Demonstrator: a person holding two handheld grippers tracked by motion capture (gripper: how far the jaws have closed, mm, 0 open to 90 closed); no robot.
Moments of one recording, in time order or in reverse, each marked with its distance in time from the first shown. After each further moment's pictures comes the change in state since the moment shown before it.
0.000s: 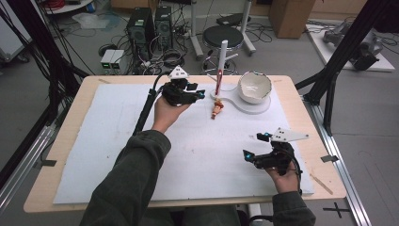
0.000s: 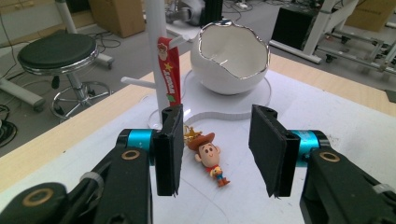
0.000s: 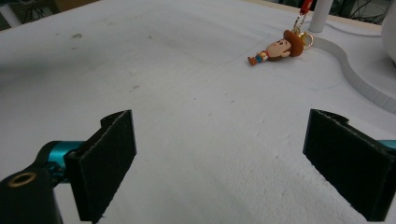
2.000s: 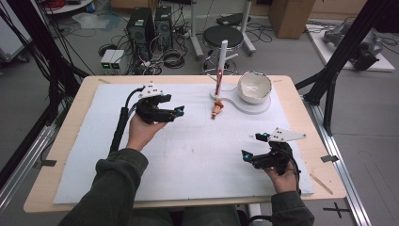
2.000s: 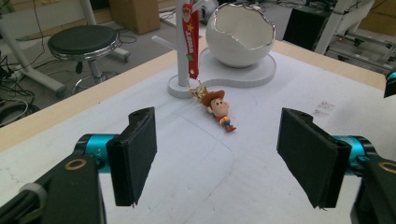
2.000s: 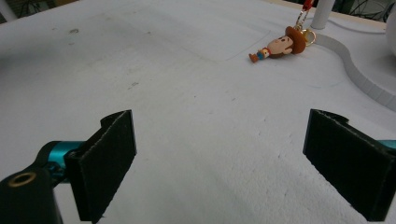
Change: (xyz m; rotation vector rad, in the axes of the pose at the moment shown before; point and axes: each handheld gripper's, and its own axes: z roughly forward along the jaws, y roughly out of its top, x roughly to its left) left arm -0.001 -0.046 -0.072 -0.010 0.054 -0.017; right arm 0.002 0.001 0.005 0.016 -0.005 -0.008
